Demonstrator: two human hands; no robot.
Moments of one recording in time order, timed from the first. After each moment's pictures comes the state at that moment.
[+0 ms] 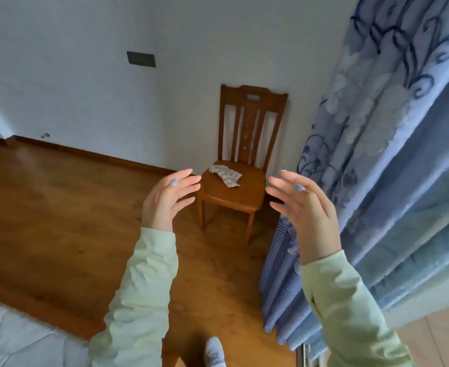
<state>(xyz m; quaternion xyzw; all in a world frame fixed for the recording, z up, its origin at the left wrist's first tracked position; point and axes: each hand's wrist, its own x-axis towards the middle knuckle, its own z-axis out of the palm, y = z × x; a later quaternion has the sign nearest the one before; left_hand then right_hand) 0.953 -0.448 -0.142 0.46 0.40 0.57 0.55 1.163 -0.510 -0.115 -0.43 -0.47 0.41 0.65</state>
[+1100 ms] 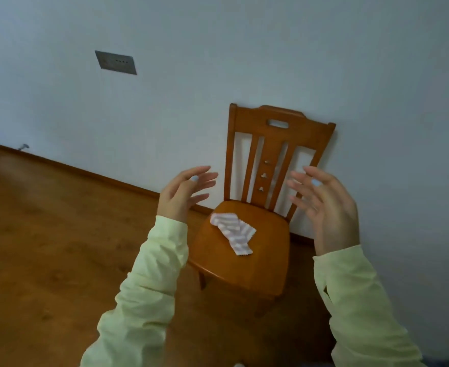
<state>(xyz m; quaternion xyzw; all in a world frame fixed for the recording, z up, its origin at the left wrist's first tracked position) 1.041 0.049 -0.157 0.50 0.45 0.56 0.48 1.244 0.004 -0.136 -0.50 -0.41 0.40 0.65</state>
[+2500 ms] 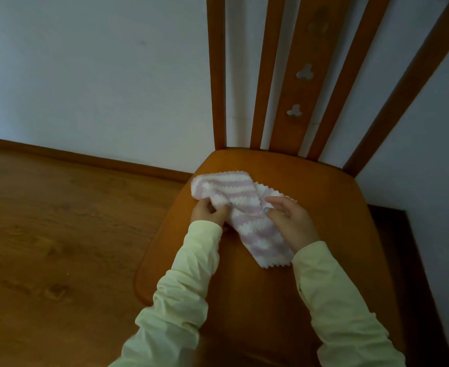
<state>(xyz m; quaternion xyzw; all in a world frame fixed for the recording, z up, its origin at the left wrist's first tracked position) 1.104 0.299 -0.664 0.40 0.67 0.32 0.54 1.243 0.258 -0.665 -0.68 -0.42 0.45 0.41</state>
